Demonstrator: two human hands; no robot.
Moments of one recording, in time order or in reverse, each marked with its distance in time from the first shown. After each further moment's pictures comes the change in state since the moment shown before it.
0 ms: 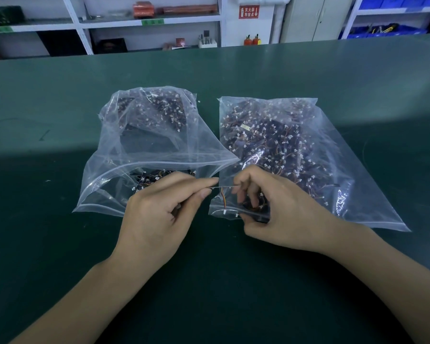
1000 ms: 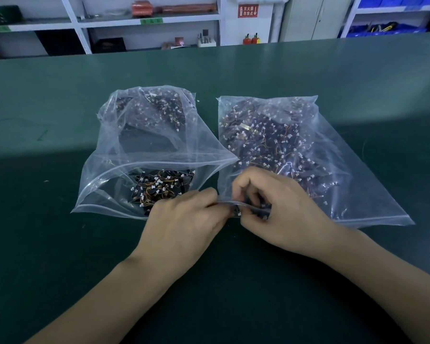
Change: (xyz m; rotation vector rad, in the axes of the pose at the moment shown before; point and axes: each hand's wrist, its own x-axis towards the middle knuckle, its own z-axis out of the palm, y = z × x) left_hand 0.003 0.018 0.019 0.535 -0.195 0.233; right_hand -0.002 -0.009 0.005 0.027 0.151 -0.070
